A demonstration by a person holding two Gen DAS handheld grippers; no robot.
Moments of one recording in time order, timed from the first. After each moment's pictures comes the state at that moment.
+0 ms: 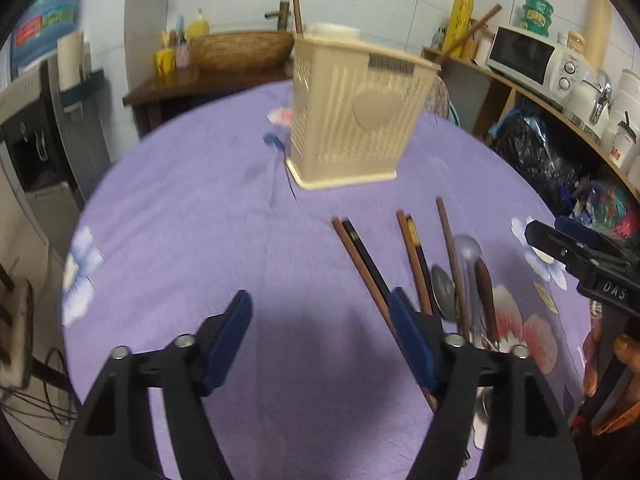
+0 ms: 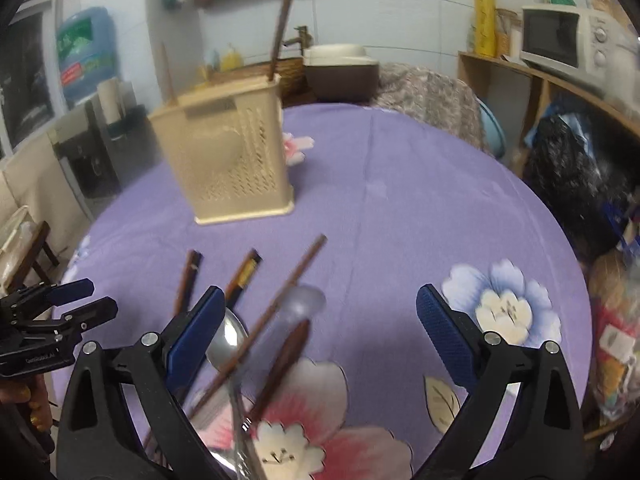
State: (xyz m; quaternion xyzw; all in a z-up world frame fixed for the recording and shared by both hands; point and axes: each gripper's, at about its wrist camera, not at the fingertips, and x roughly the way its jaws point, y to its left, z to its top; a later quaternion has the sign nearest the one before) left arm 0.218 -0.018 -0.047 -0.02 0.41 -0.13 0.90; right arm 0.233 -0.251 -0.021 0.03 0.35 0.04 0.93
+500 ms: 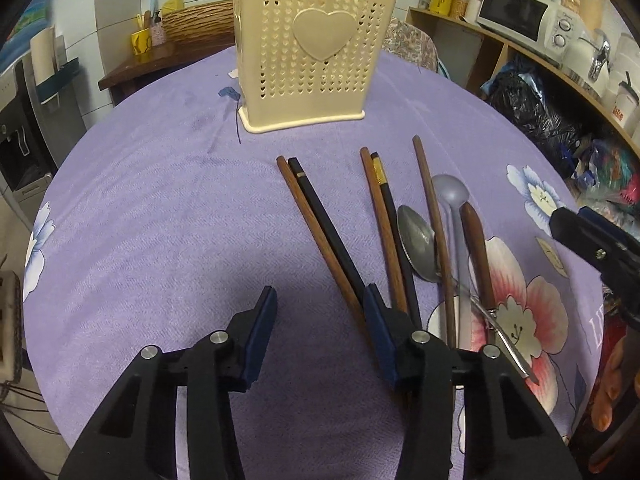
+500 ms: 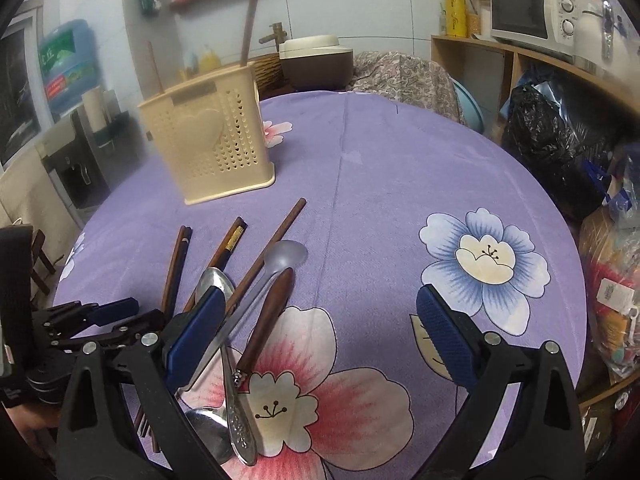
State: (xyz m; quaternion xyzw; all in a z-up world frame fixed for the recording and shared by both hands) left arm 0.210 -0.060 -0.081 0.02 0.45 -0.13 0.88; right arm 0.197 -0.260 -0.035 0.07 0.36 0.01 0.93
